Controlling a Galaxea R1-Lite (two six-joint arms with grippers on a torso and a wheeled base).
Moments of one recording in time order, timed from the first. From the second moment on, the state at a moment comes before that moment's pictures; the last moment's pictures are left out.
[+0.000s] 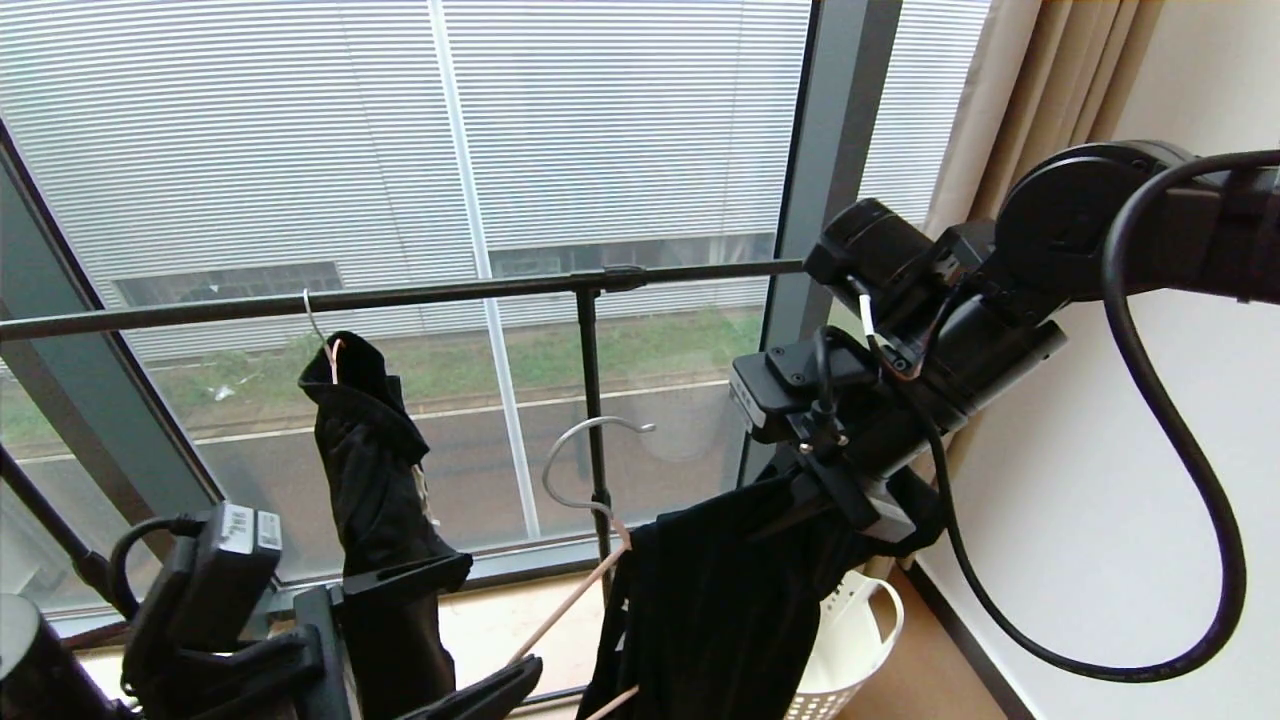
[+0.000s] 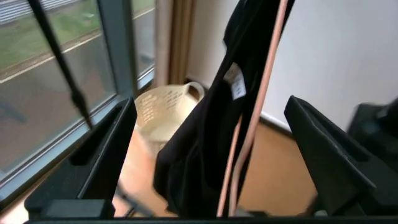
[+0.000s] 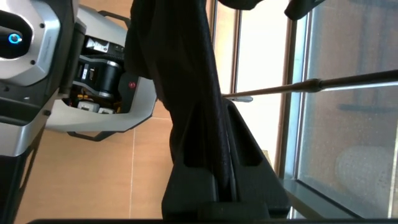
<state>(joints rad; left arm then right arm) -0.55 1.46 0.00 -1.37 -0.38 -0.16 0.59 2.00 -1.86 1.06 0.54 -1.11</state>
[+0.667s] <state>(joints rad) -0.21 1.62 0.00 -1.38 -0.79 -0.30 0.58 1.93 -1.84 1.05 0.64 -1.10</state>
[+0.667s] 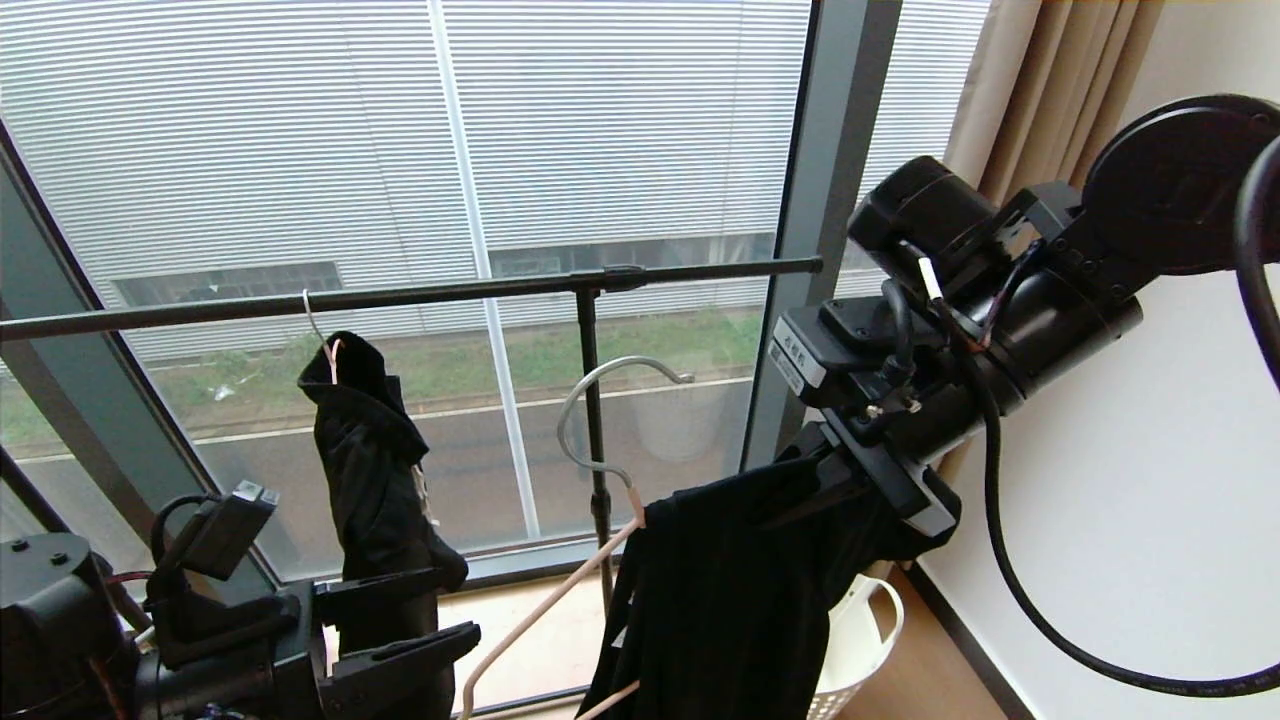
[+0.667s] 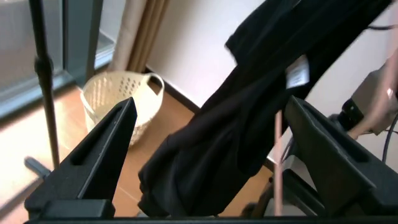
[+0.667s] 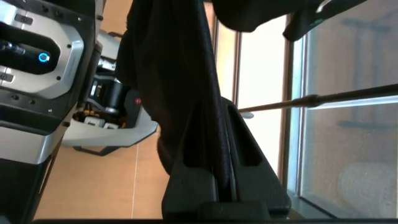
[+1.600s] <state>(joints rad) -0.35 1.74 0.00 -1.38 -0.78 -0.31 0.58 1.90 -1.84 1.00 0.72 -1.08</state>
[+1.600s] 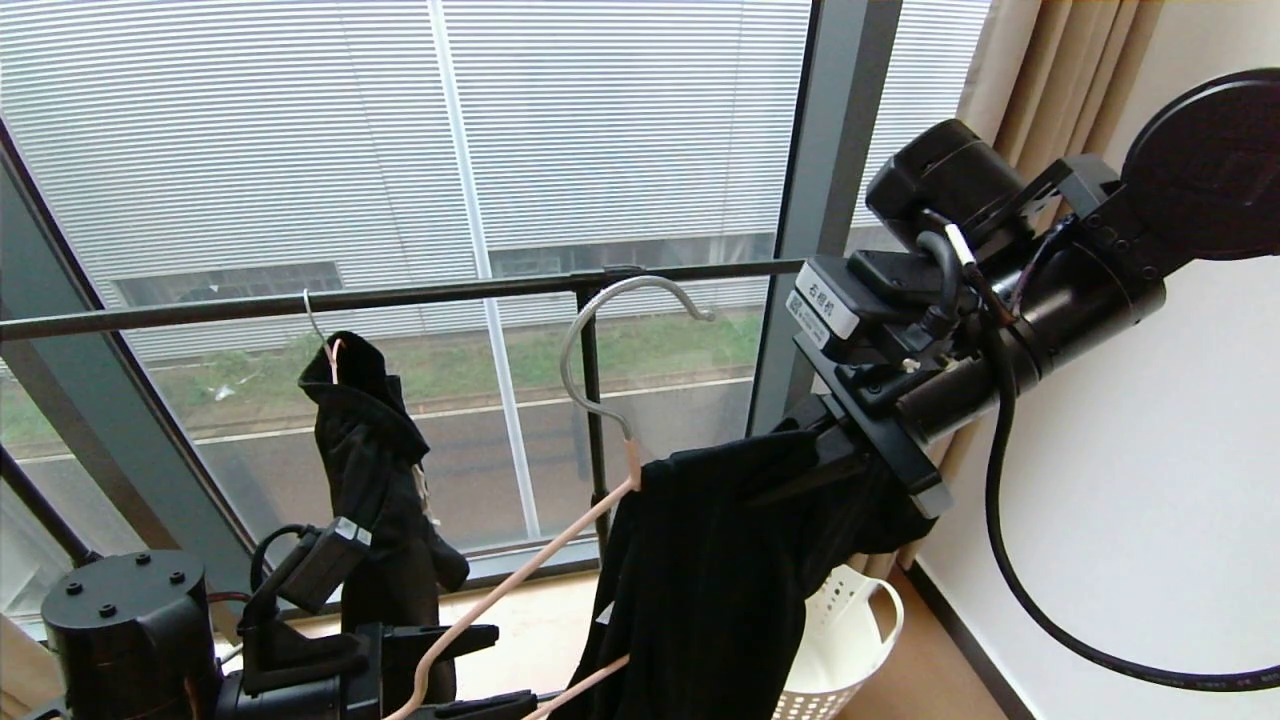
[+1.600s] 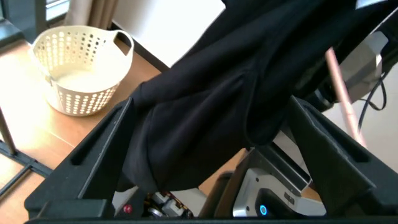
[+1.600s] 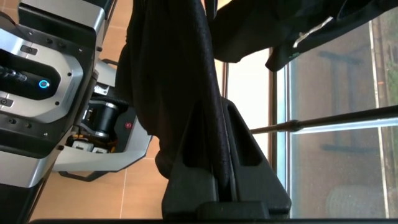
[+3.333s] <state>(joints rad) -0.41 1.80 0.00 -1.39 -0.74 -0.31 0.56 1.88 -1.83 0.97 0.75 -1.07</state>
